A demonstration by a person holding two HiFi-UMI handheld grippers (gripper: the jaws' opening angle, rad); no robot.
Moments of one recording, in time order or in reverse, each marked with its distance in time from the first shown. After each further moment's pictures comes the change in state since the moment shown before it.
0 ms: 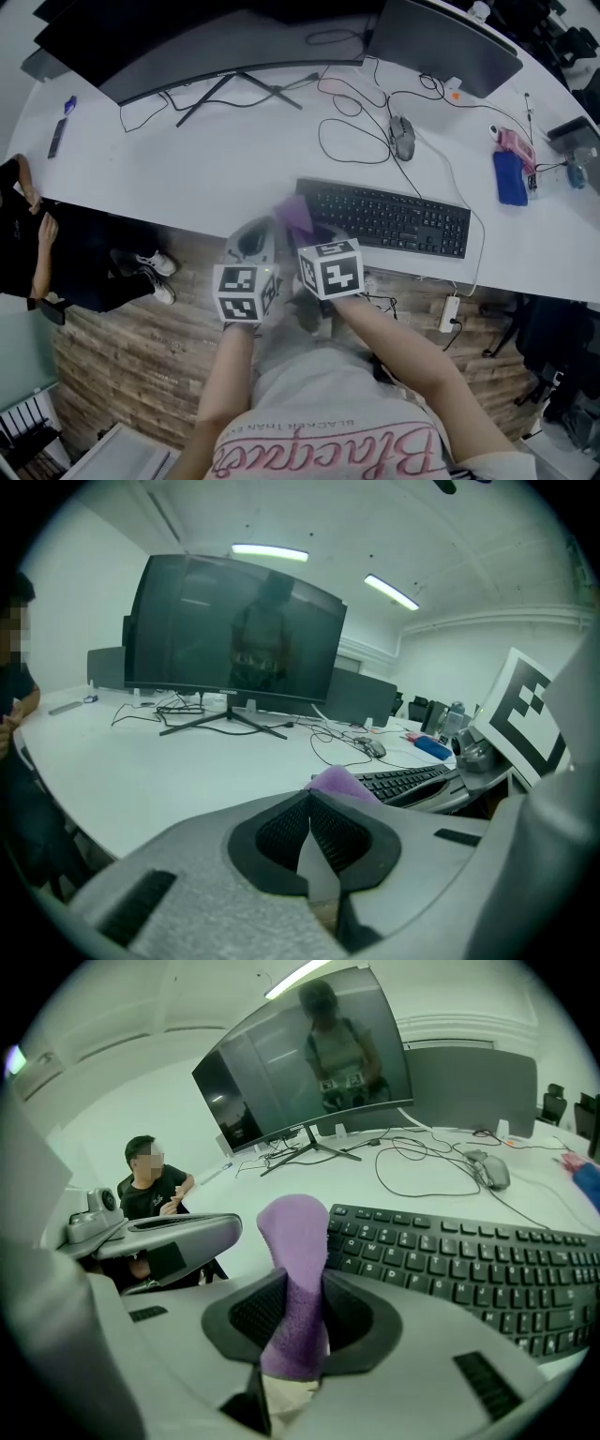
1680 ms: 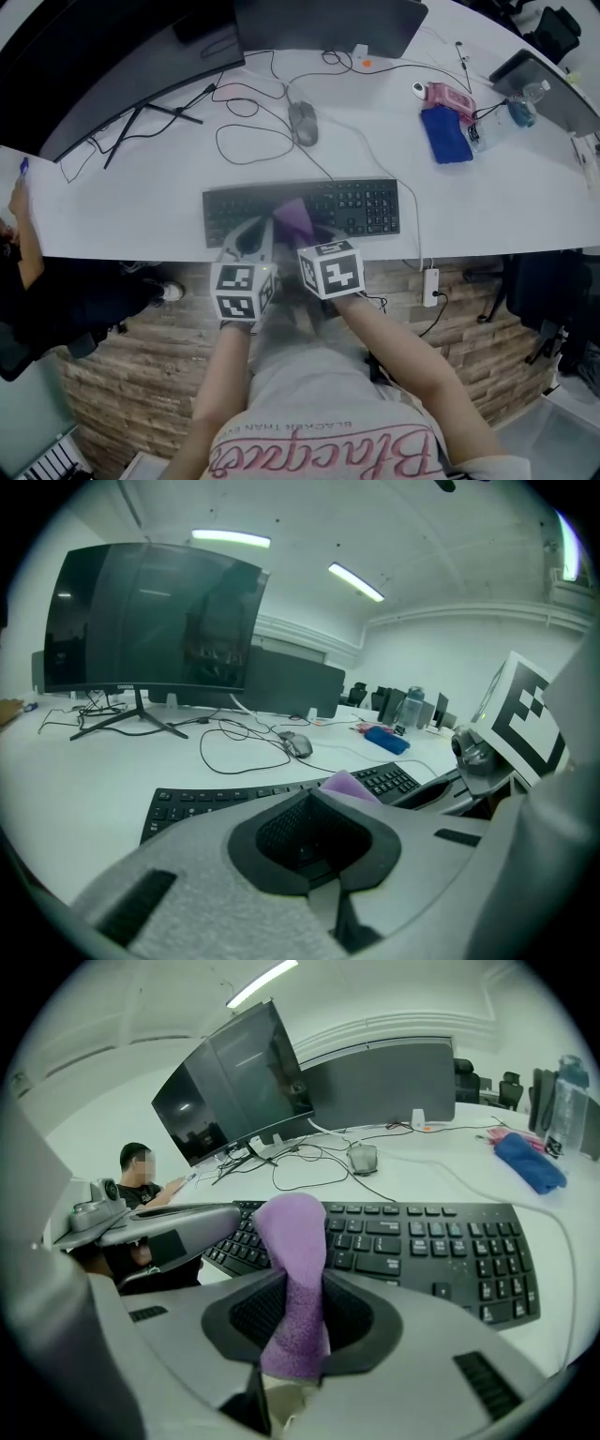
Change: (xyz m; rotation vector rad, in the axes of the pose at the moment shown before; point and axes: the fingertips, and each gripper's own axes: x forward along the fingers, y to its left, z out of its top) left arm 0.076 -0.189 0.007 0.098 0.042 -0.190; right arm -0.108 -0.166 -0.048 0.134 -0.002 -0.130
